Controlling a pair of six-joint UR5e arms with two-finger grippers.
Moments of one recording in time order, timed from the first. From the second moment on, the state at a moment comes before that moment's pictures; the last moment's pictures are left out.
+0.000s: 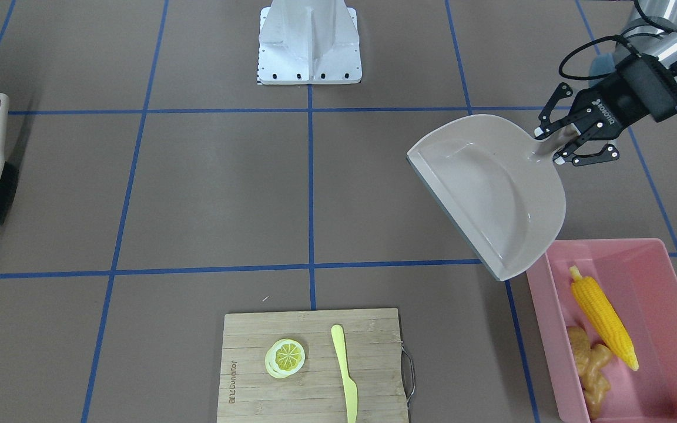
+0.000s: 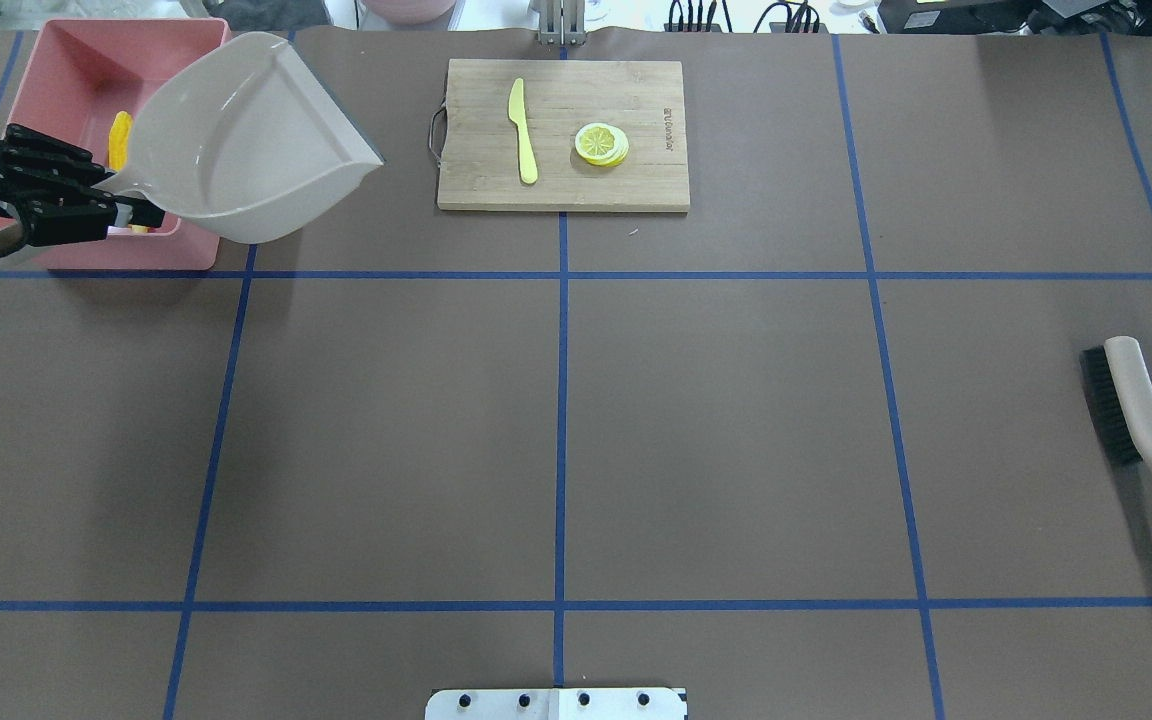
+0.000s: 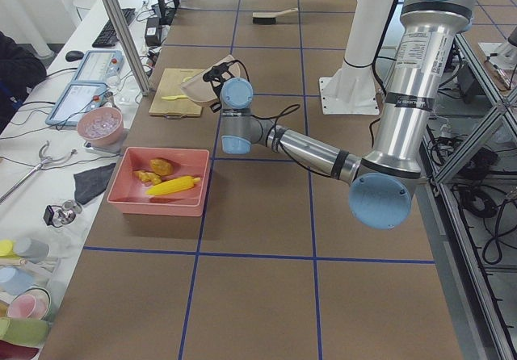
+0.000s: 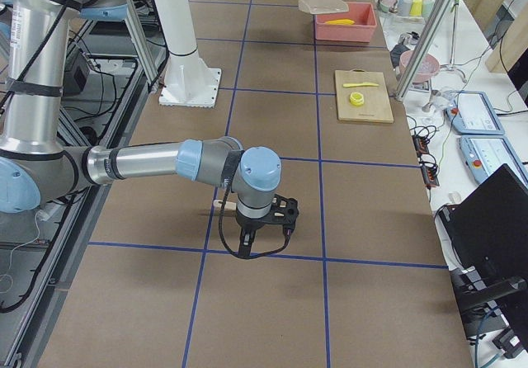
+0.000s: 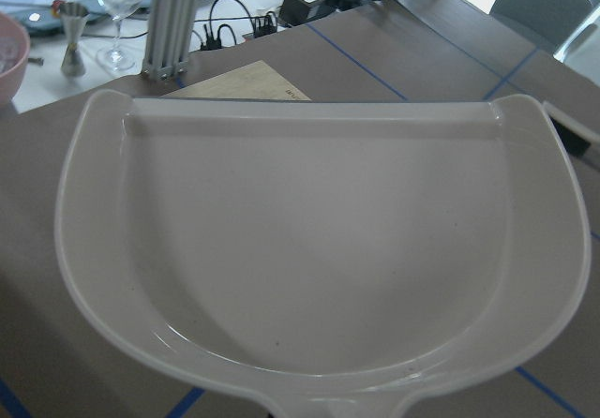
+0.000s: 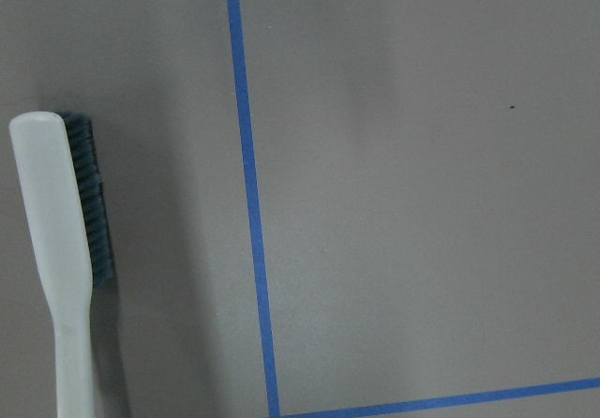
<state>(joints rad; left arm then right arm) -1.08 -1.76 -1.71 -2.76 -2.40 -0.40 1.65 -1.78 1.93 -1.93 2.27 -0.11</state>
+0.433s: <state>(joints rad) -0.93 -1.83 -1.72 -2.52 -2.28 0.13 1.65 -1.78 1.93 -1.93 2.28 -0.11</state>
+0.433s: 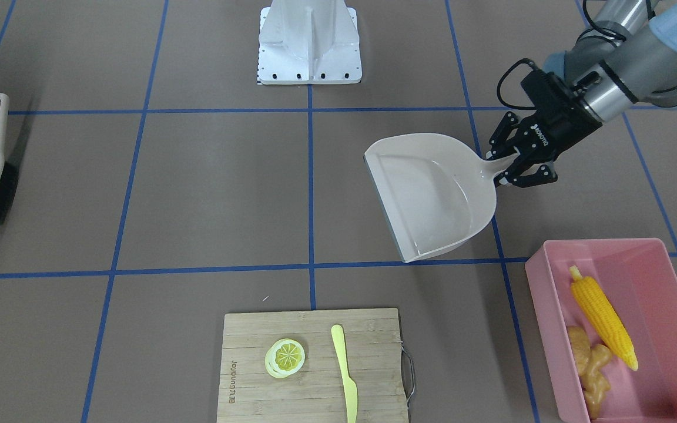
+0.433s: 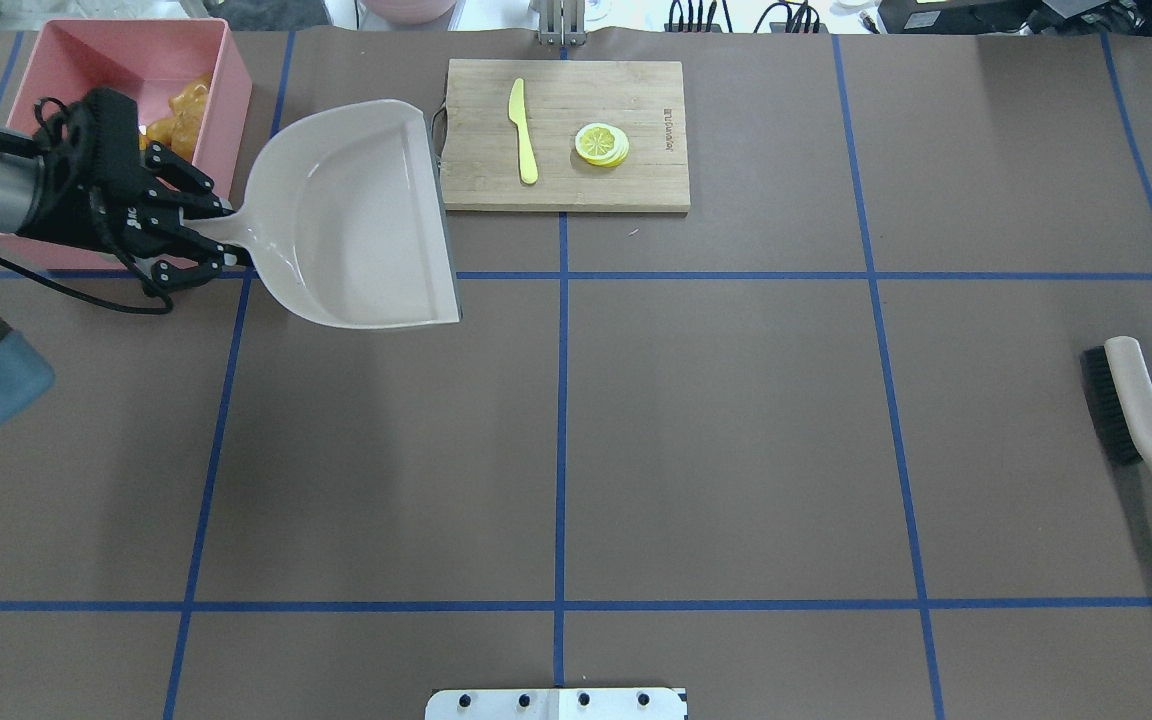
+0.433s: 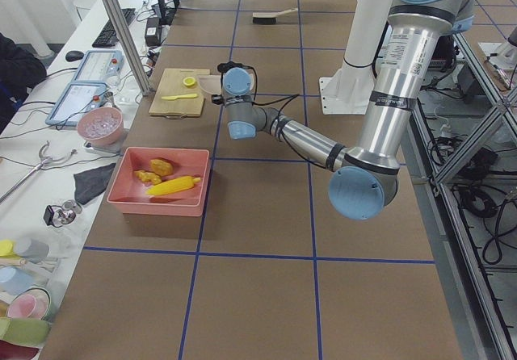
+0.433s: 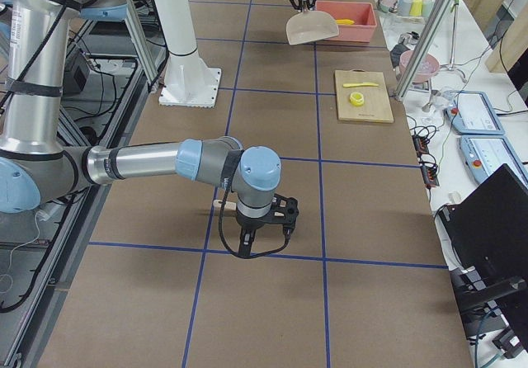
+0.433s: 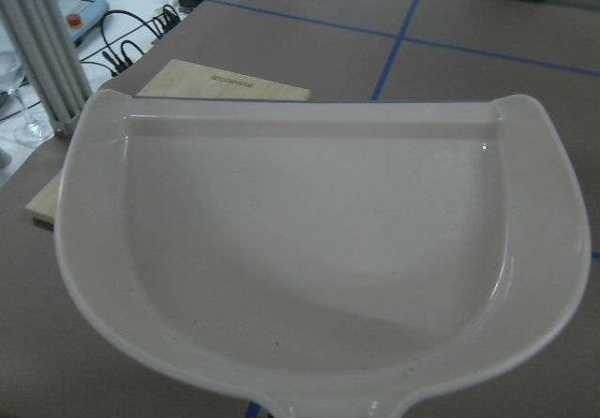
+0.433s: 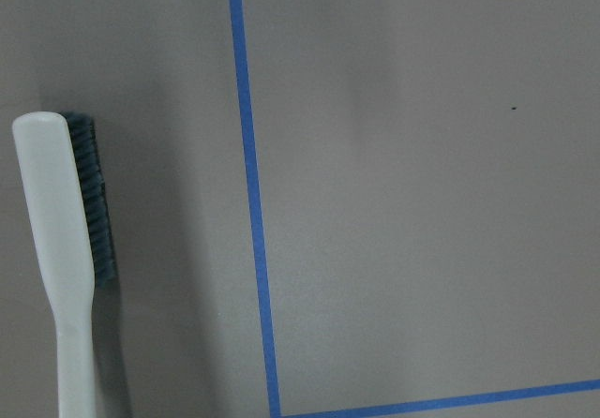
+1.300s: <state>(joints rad) -0.71 -1.87 -1.66 -2.41 -2.22 0.37 1.65 -1.78 1.92 -1.93 2.28 -0.12</state>
